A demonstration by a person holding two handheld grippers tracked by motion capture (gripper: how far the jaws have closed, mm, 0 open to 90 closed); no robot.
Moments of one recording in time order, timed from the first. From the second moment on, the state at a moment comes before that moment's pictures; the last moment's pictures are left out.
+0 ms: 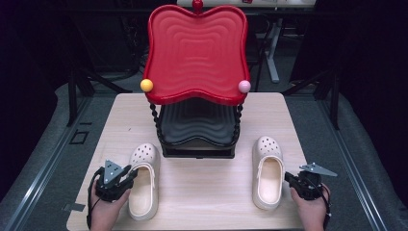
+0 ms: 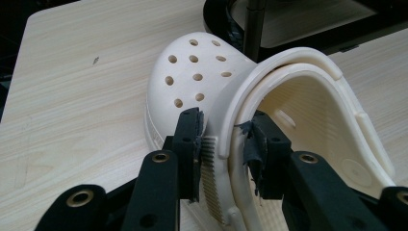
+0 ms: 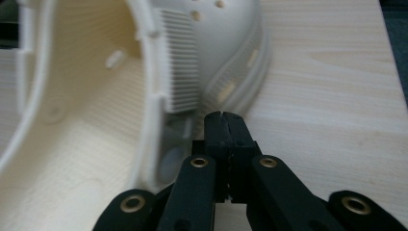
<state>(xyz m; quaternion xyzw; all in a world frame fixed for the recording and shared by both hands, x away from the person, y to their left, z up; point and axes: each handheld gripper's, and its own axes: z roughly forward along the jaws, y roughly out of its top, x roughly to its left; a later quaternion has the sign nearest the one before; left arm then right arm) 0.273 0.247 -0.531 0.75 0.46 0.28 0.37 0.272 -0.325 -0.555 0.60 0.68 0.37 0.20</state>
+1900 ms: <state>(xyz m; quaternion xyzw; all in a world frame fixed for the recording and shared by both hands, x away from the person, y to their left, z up) 0.270 0.248 -0.530 0.75 0.46 0.29 0.38 0.254 -0.249 -0.522 0.51 0.73 0.33 0.32</state>
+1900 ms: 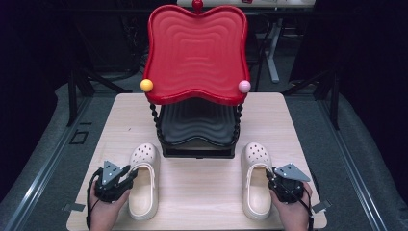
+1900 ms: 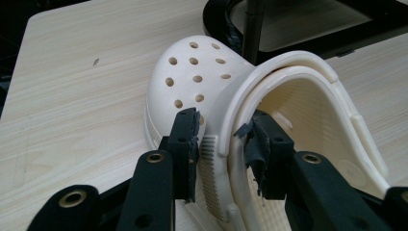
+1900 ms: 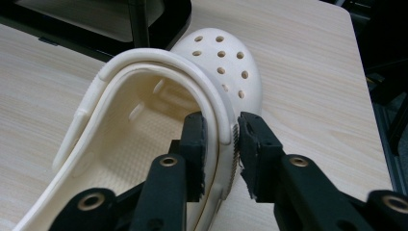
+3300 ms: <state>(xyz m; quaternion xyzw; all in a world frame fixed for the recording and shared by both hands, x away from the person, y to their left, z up) 0.272 0.251 -0.527 0.74 0.46 0.30 0.38 0.257 -0.244 -0.520 0.49 0.73 0.33 0.34</state>
